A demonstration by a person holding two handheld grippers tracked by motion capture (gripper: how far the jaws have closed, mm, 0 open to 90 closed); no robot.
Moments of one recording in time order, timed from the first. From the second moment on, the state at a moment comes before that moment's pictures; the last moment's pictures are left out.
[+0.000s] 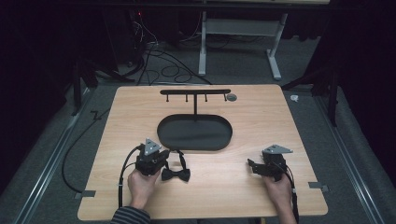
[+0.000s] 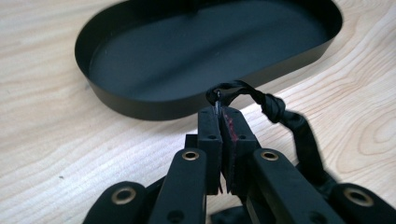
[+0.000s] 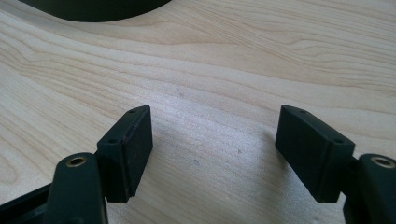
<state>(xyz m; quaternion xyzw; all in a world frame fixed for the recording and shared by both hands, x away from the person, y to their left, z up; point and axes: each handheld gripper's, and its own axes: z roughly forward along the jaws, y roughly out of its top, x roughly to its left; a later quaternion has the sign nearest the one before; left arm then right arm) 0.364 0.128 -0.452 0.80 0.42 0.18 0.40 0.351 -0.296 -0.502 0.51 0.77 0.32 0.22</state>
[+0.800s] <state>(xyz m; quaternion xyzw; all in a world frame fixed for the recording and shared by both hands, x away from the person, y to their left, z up) 0.355 0.125 -0.417 0.79 0.39 0.19 0.43 0.351 -0.296 -0.502 0.51 0.77 0.32 0.22</state>
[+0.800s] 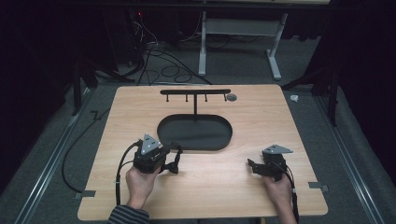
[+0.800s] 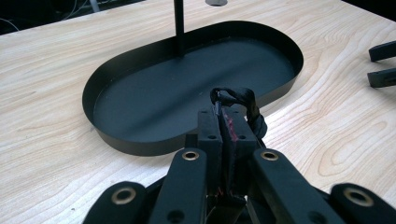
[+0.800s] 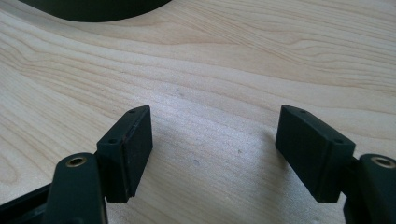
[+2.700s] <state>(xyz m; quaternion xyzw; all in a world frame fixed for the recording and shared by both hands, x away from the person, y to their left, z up) 0.398 0.126 -0.357 0.78 0.36 0.16 0.49 0.351 -0.296 -0.502 0.51 0.77 0.32 0.22</state>
